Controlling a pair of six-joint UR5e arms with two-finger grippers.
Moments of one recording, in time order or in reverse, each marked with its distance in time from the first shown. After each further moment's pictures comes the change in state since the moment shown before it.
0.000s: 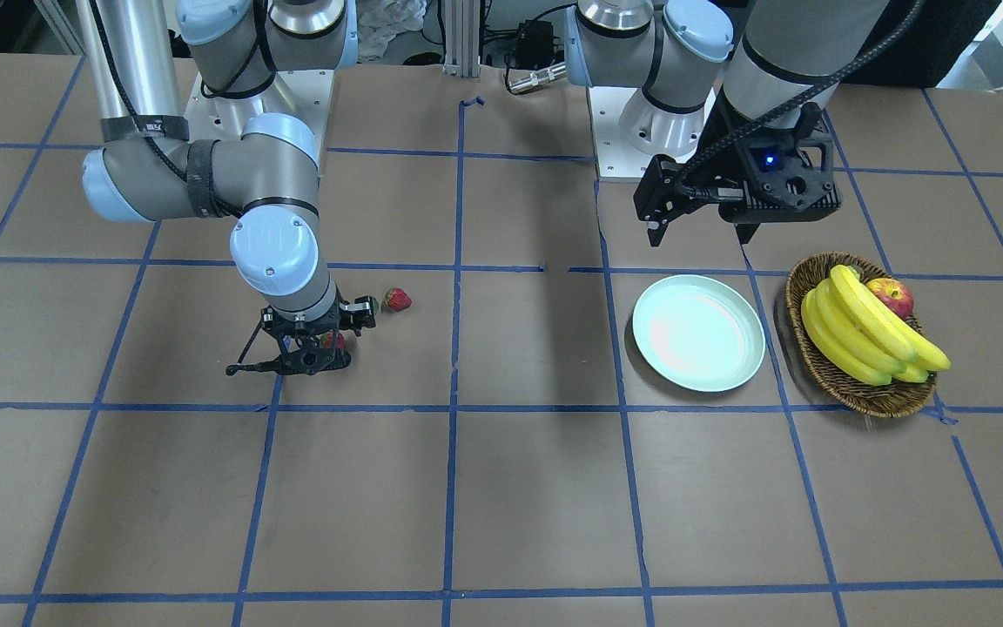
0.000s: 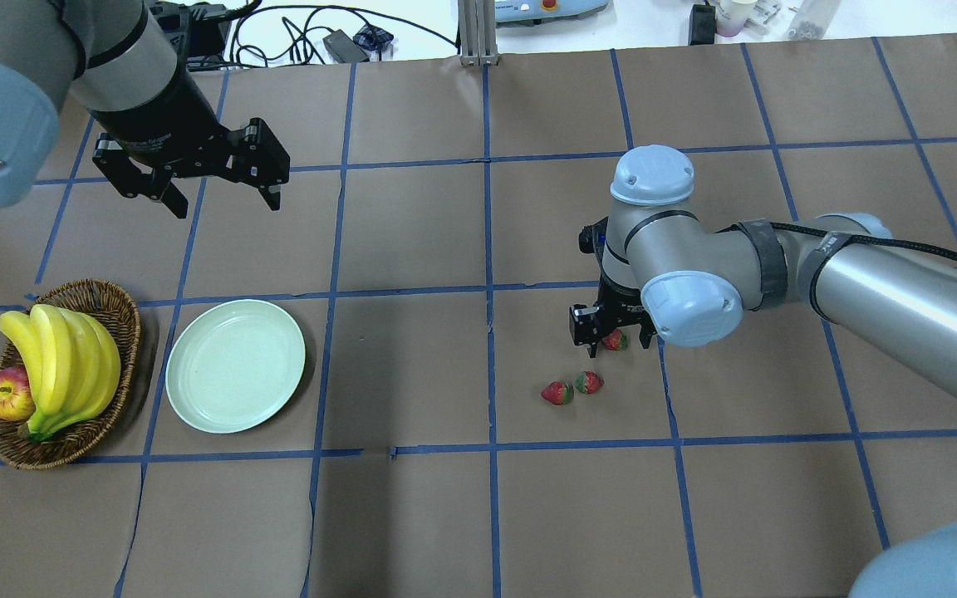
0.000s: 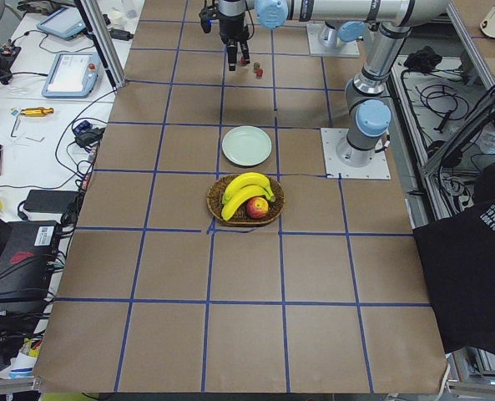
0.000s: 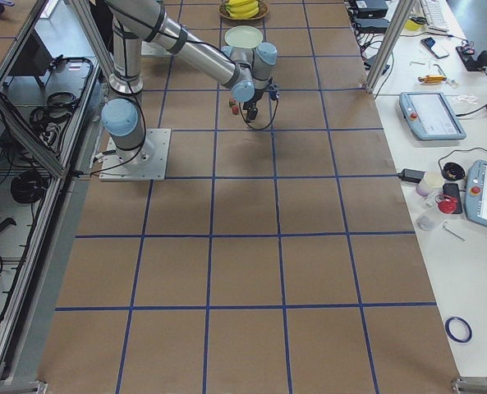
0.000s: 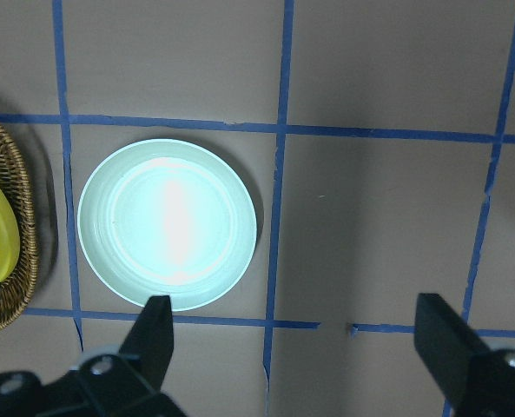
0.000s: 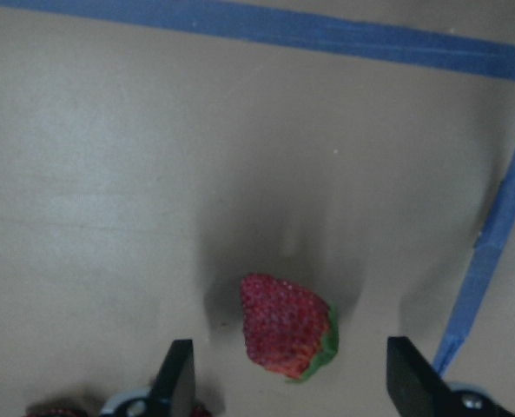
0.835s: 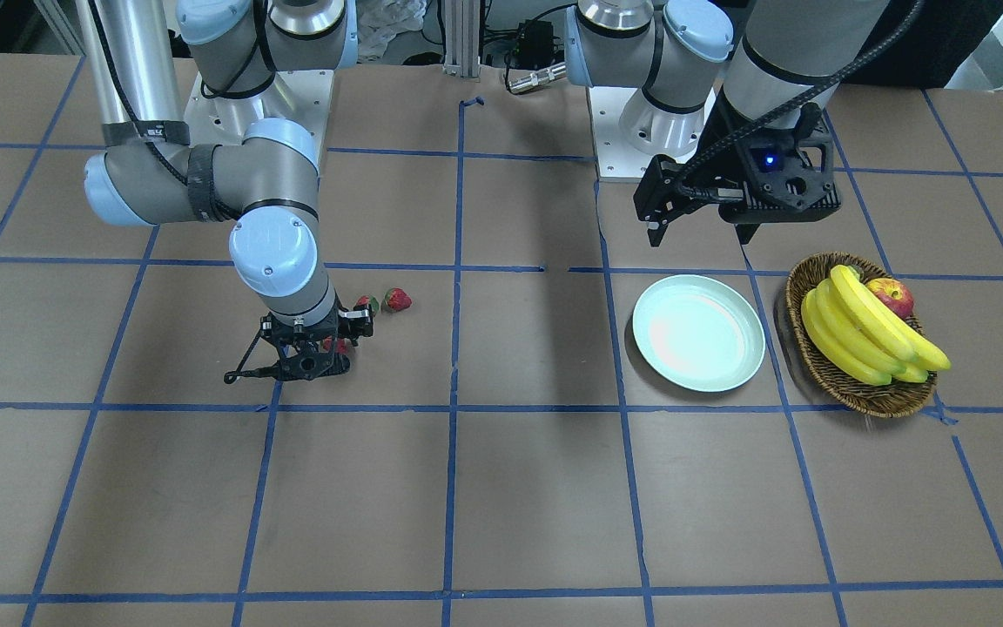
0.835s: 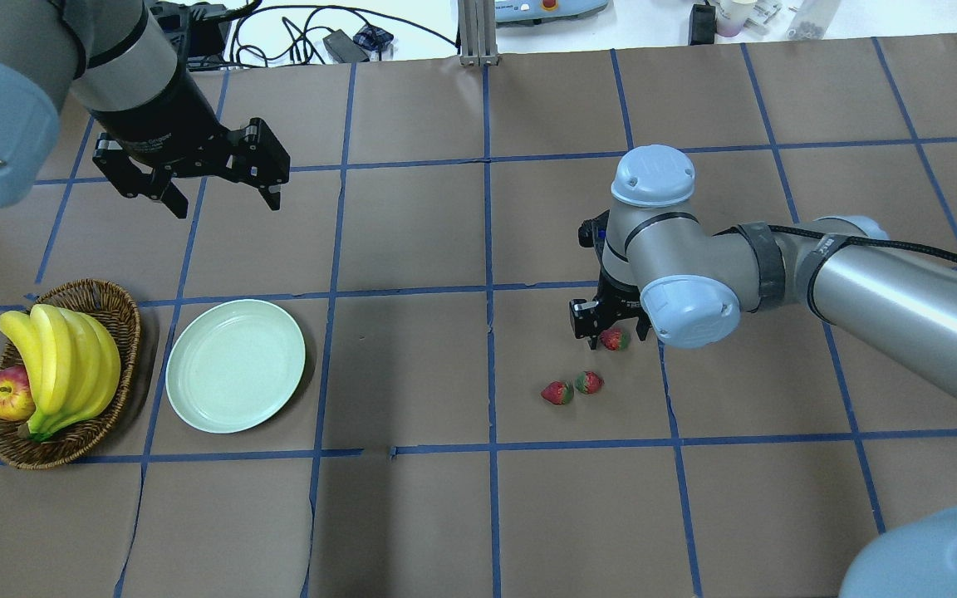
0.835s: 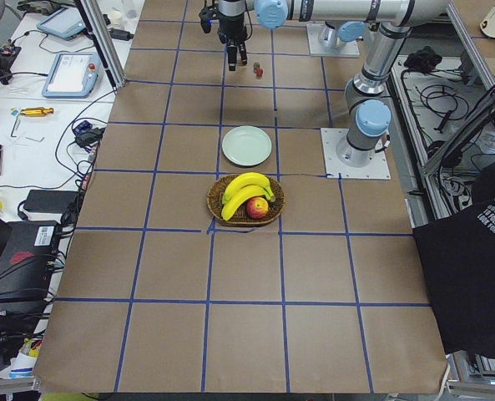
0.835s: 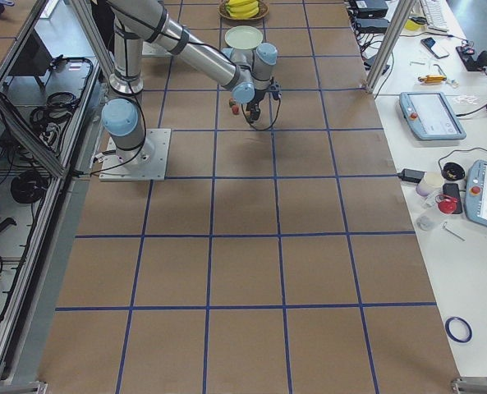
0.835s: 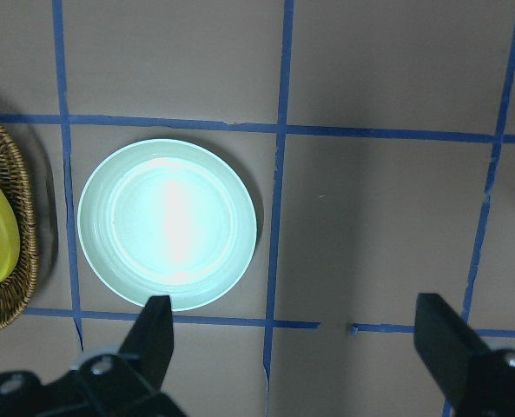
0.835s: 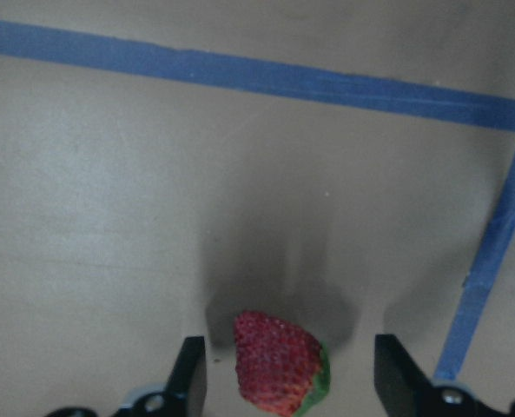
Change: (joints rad) left arm 0.000 0.000 0.000 0.000 0.000 0.000; right arm -0.003 0.008 0.004 -0.047 -0.005 -0.012
